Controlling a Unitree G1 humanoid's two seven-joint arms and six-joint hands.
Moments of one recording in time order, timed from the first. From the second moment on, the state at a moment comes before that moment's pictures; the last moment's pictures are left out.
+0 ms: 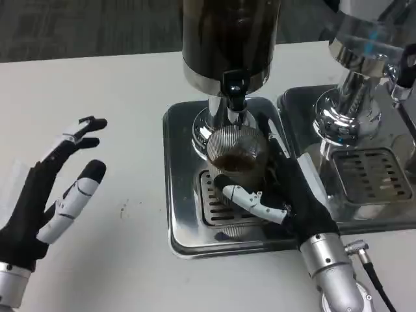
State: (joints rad) left arm 0.02 0.39 0.17 0.52 0.21 -0.86 -0.04; right arm -0.21 -0.04 0.18 0.61 -0.29 -0.47 -0.17
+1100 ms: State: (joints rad) left arm 0.06 0.41 0.15 0.58 0.21 -0.86 0.01; right arm -0.27 -0.03 0.21 0.67 -0.34 -0.47 -0.23
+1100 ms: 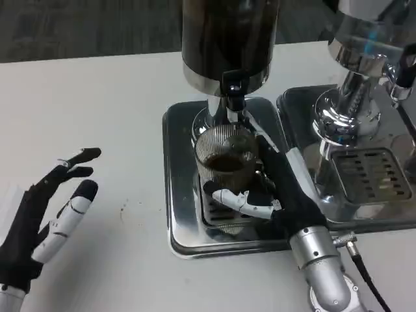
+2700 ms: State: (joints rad) left arm 0.03 0.42 0.10 0.59 0.20 -0.86 -0.02; right arm -0.20 -0.01 0.18 0.61 -0.37 -0.50 -0.41
